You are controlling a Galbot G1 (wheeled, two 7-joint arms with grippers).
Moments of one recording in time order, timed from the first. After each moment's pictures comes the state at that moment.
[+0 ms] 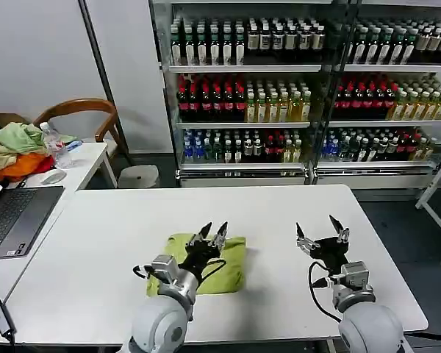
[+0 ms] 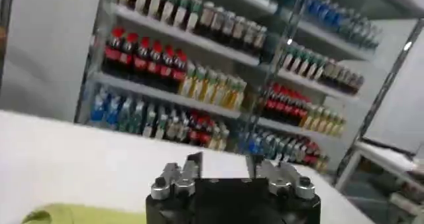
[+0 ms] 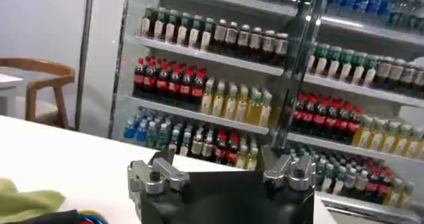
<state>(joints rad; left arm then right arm) 1.15 -1.38 -0.14 -2.07 -0.51 0.43 -0.25 -1.29 1.10 0.43 2.12 0.26 -0.41 0.18</state>
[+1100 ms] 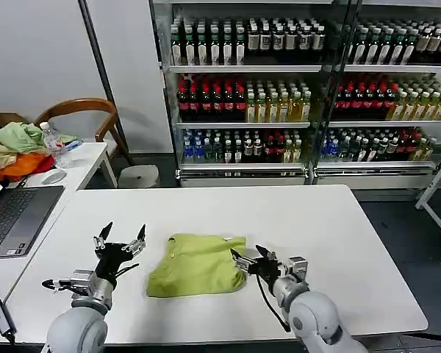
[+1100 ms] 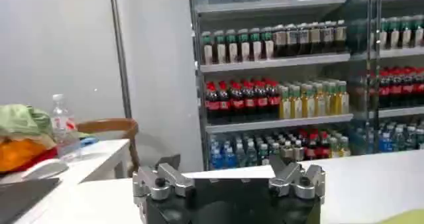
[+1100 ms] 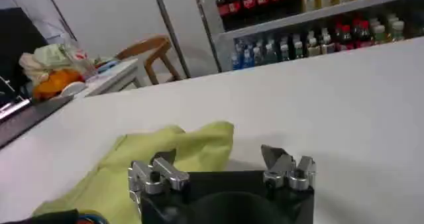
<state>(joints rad) 1.32 -1.15 -0.52 -2.00 -0.34 0.24 -0.14 -1.08 1.25 0.18 1.87 0.67 -0.55 0.11</state>
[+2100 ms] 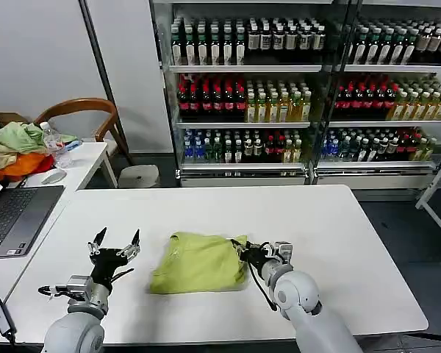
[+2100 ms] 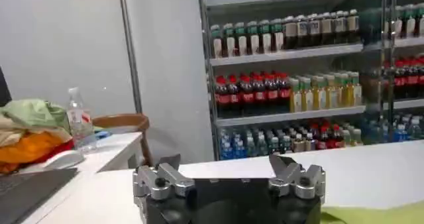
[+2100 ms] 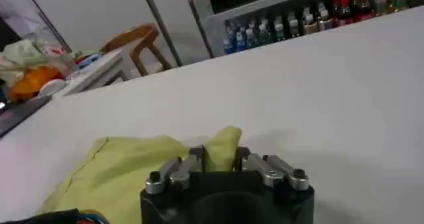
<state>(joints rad) 1.35 -1.15 -0.53 -1.97 -0.32 0.21 -0.14 -0.94 1.30 0.14 1.68 0.71 -0.57 0.14</state>
